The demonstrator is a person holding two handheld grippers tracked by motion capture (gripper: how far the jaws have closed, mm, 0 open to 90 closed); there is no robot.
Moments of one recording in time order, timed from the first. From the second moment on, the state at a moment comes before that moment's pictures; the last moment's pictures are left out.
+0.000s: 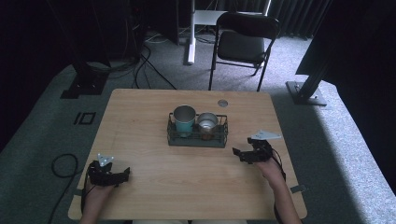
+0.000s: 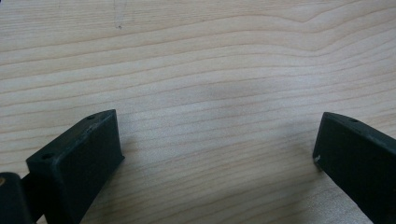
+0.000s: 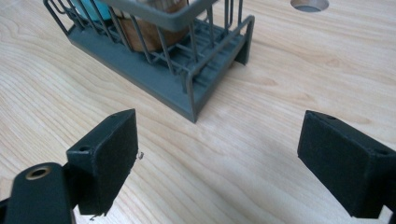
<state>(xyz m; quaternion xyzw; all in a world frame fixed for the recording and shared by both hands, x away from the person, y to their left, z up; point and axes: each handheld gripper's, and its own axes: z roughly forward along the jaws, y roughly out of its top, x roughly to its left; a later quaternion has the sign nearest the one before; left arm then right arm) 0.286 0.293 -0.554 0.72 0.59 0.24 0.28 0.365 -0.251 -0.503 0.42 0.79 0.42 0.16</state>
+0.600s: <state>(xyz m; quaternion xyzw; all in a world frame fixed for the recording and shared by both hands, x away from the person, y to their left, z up) 0.286 0.293 -0.554 0.72 0.59 0.24 0.28 0.345 -0.272 -0.524 0.44 0.79 0.40 0.17</state>
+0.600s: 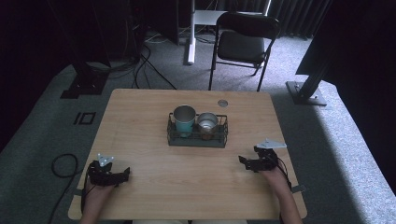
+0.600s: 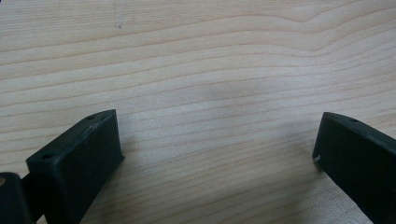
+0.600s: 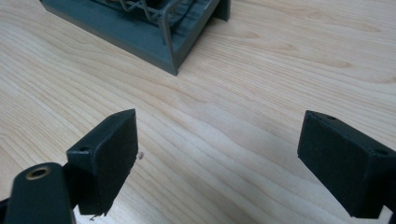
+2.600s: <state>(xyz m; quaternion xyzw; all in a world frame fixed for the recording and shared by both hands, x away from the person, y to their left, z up) 0.286 0.293 -0.554 0.72 0.59 0.24 0.28 0.288 -0.297 -0.556 0.51 0.76 0.33 0.22</state>
